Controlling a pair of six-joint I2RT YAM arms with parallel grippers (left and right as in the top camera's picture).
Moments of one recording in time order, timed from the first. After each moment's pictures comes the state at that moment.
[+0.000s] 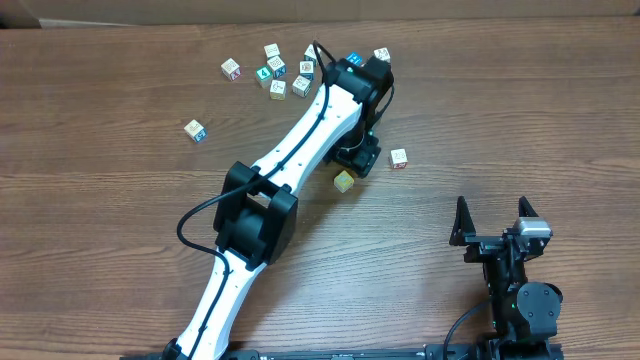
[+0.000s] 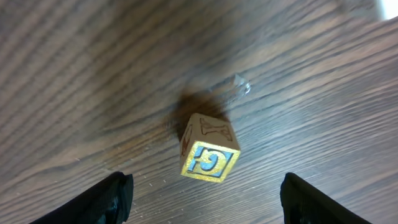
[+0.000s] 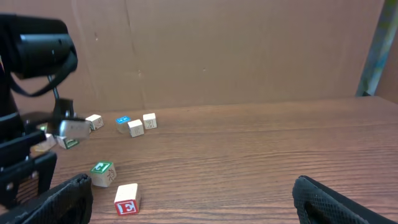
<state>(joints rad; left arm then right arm) -0.61 2.44 2.27 -1.47 0.05 -0.12 0.05 0.01 0.02 -0.03 0.05 0.07</state>
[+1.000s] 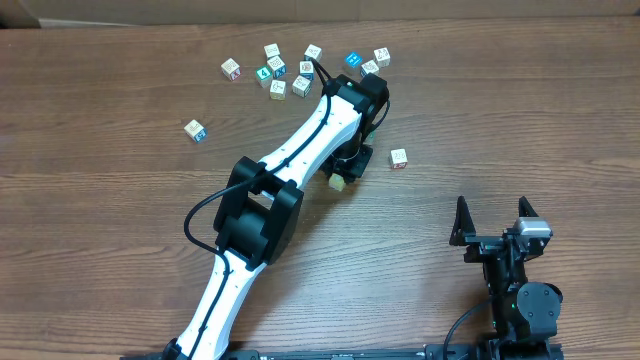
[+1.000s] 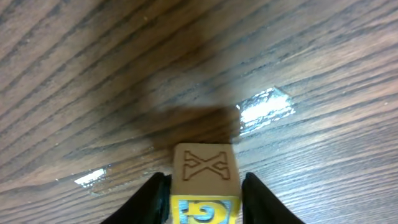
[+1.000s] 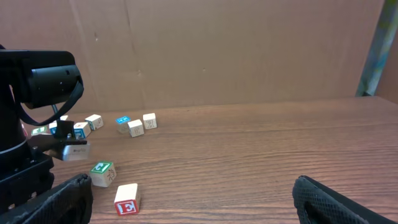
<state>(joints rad) -0.61 2.44 2.13 -1.35 0.02 -0.18 0.05 0.01 0.02 -0.03 0.05 0.07</state>
